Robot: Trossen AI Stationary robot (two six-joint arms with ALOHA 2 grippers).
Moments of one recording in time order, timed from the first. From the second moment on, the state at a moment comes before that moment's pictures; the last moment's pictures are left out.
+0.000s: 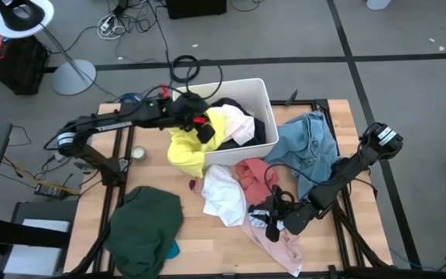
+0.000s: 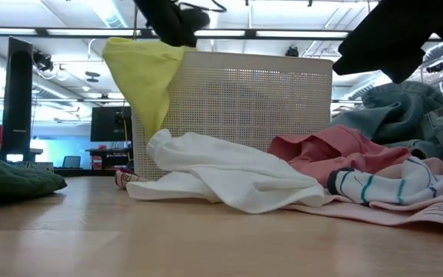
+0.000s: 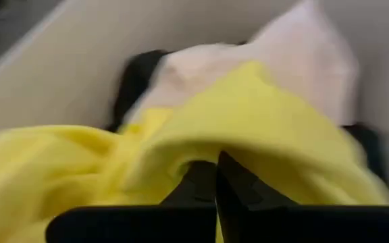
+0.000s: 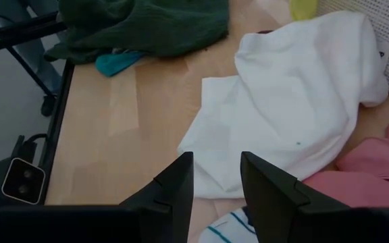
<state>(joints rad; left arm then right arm) 0.30 1.49 1.38 -0.67 -0.26 -0.22 0.69 1.50 0.79 0.03 0.65 0.71</state>
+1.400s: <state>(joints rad) 0.34 1.48 1.44 -0.65 -0.06 -0.34 0.69 1.50 0.79 0.02 0.65 0.70</state>
